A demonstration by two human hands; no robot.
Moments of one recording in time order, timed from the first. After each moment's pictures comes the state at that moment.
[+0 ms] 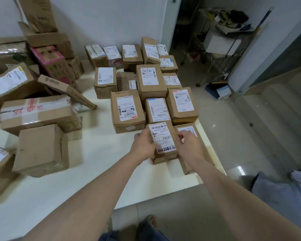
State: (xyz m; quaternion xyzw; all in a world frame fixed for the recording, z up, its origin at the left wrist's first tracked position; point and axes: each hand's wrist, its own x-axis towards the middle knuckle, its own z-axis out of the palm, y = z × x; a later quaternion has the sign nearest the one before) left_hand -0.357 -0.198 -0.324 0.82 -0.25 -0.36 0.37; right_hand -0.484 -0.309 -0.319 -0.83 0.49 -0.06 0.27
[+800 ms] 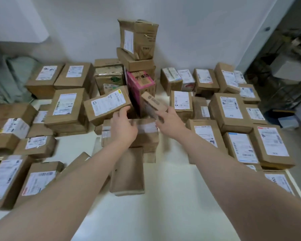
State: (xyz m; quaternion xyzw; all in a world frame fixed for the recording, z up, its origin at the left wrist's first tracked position) left_hand -0.051 -0.027 -0.283 0.92 -0.13 -0.04 0.37; right_hand -0.127 -0.182 -0.265 -0.93 0.21 0.00 0.30
